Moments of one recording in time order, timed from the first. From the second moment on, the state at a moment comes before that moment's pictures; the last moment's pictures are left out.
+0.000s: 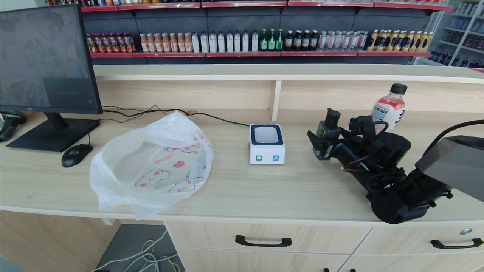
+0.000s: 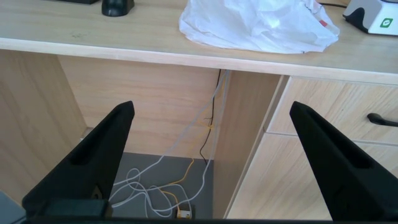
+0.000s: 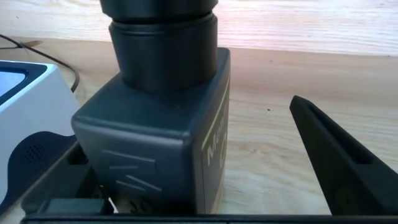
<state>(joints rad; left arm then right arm) 0.00 0.00 0.00 -0.01 0.00 0.00 0.21 2.21 -0.88 -1.50 0.03 0.01</state>
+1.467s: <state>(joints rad) 0.00 0.00 0.00 0.00 0.00 0.00 0.22 2.09 -0.88 -1.57 0.03 -0.03</state>
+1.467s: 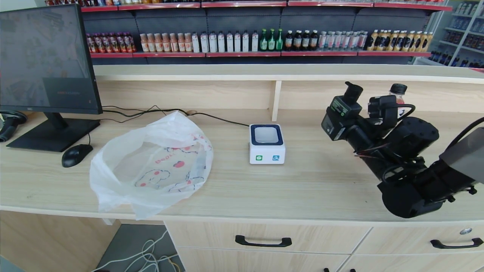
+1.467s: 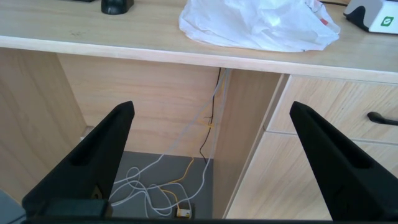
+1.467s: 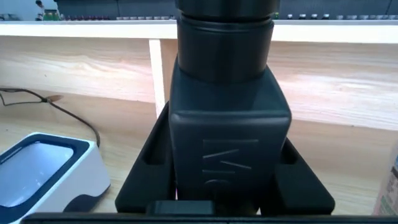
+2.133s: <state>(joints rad) 0.00 0.00 0.00 0.00 0.00 0.00 0.39 1.65 -0.35 -1.57 0.03 -0.05</state>
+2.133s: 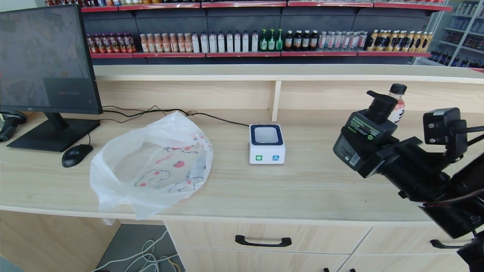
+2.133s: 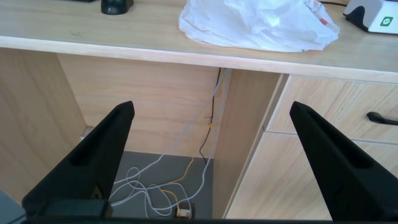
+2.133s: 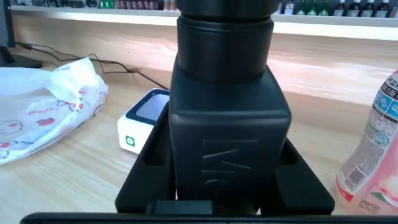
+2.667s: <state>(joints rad) 0.00 0.00 0.00 0.00 0.00 0.00 0.52 1.50 -0.25 -1.57 0.12 0.21</state>
